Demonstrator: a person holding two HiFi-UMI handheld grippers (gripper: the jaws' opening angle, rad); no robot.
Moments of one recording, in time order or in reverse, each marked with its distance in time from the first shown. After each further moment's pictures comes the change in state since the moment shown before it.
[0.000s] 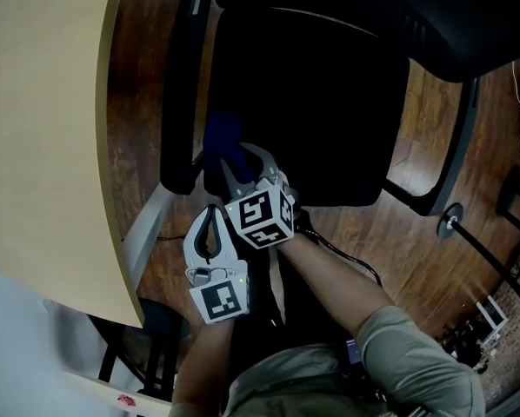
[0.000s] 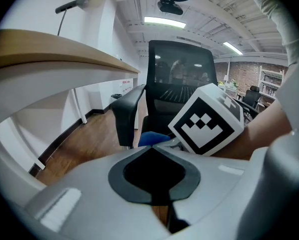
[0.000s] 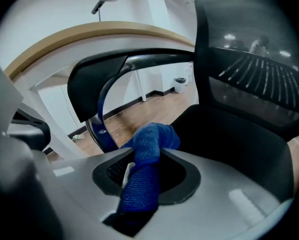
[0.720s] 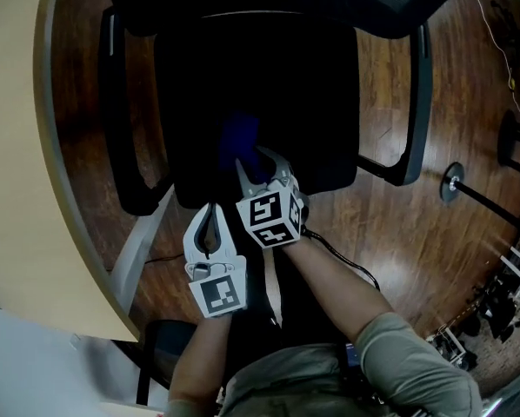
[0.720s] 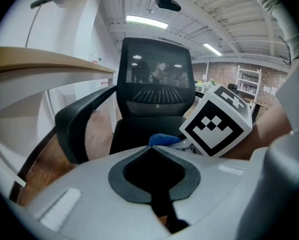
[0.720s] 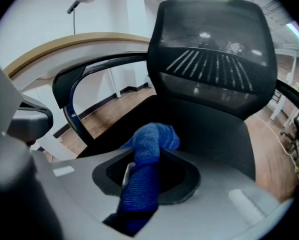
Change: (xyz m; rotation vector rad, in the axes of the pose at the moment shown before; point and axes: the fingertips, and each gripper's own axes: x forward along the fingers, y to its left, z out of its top) left arm 0.022 -0.075 0.013 0.109 -0.009 -0.200; right arm -0.069 -0.087 -0.056 0.152 0.050 -0.245
